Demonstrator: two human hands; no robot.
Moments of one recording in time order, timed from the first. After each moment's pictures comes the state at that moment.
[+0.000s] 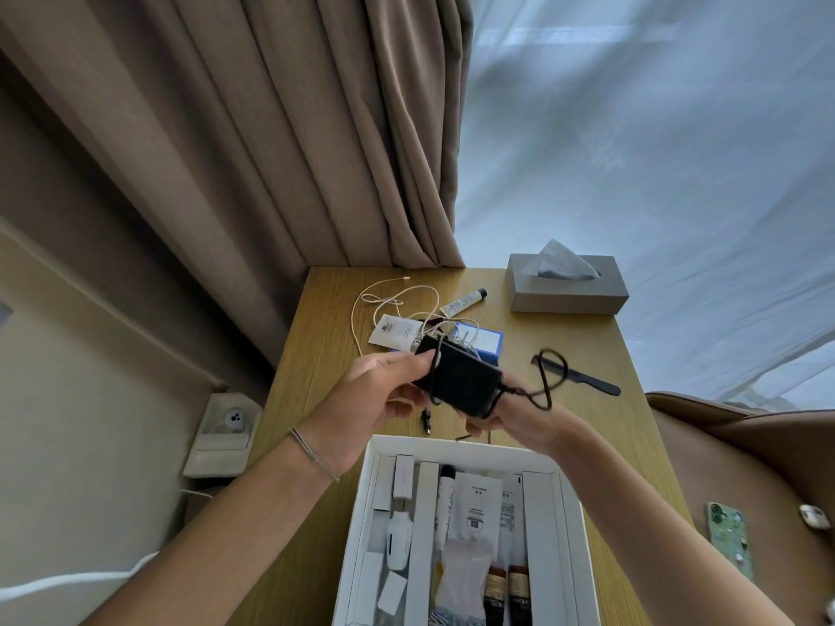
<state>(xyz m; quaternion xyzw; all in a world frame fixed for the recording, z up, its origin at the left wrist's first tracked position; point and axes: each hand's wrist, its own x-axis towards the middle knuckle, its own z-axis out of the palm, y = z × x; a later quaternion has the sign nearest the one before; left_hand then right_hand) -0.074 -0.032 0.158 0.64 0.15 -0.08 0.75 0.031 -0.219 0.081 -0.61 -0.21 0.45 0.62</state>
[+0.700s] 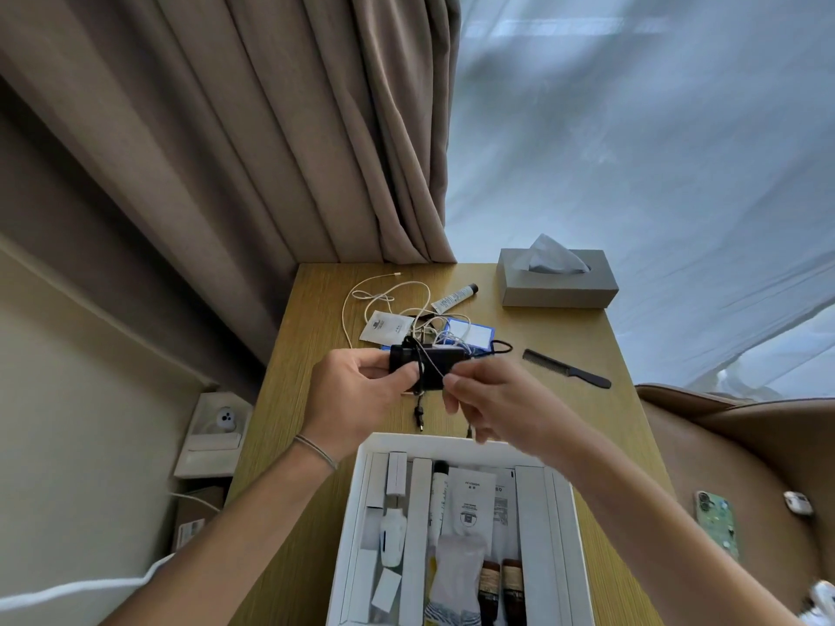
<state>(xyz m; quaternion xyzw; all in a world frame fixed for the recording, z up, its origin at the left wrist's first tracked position) -0.071 -0.034 0.139 0.80 0.22 0.07 0.56 -0.004 -0.213 0.148 -0.75 -0.21 0.35 0.52</state>
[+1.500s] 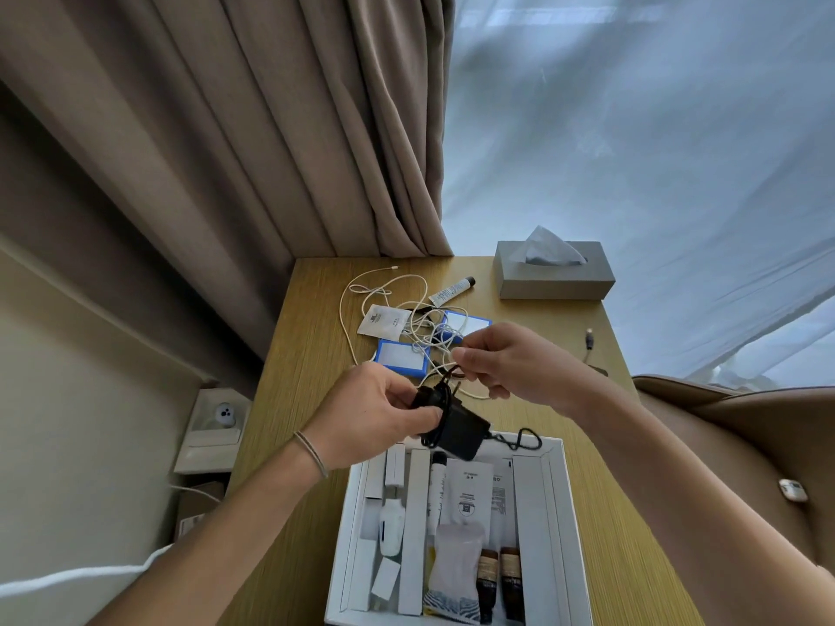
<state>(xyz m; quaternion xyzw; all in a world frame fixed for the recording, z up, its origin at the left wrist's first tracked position) -0.082 -0.036 0.136 0.86 0.08 -0.11 0.48 0.034 -0.222 0.147 -0.78 -0.21 0.36 0.47</state>
